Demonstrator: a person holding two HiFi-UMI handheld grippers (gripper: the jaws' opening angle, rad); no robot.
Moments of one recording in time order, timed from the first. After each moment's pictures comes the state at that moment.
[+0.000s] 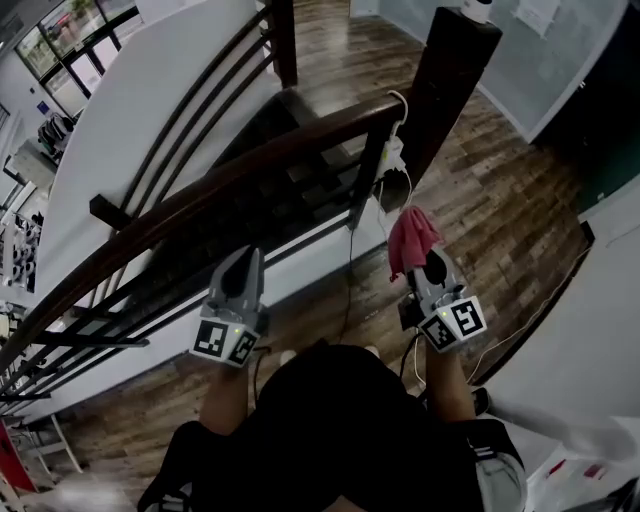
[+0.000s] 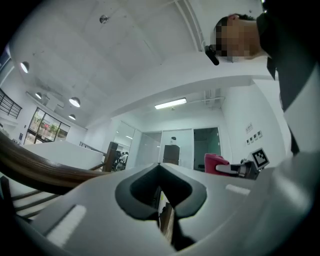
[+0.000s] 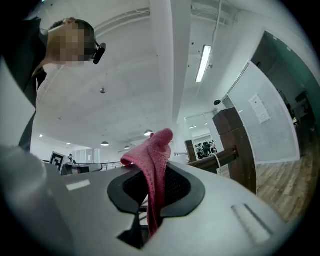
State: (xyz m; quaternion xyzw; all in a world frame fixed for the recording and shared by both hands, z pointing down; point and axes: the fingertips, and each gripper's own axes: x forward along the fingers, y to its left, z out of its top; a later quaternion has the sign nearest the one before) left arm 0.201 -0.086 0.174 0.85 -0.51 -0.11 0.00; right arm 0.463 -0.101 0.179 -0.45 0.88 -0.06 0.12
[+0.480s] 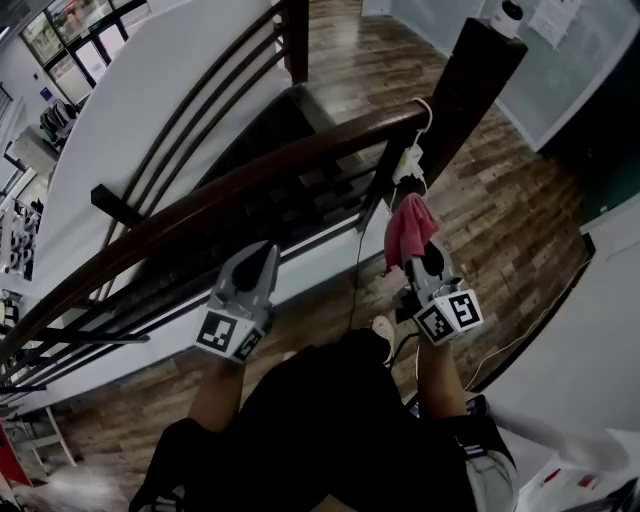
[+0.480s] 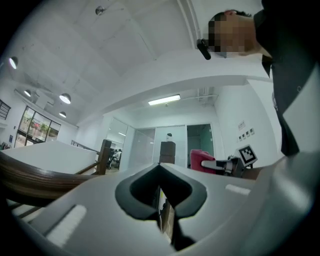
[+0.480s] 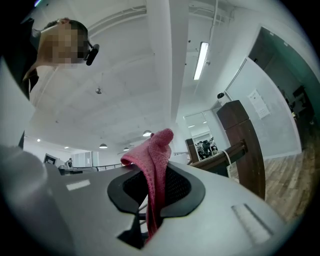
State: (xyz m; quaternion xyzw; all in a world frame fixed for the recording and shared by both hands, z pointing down) left arm 0.197 -0.104 0.171 0.88 -0.46 -0.09 -0.01; right arm 0.423 -0.139 0.176 -0.45 0.88 -0.08 0.13
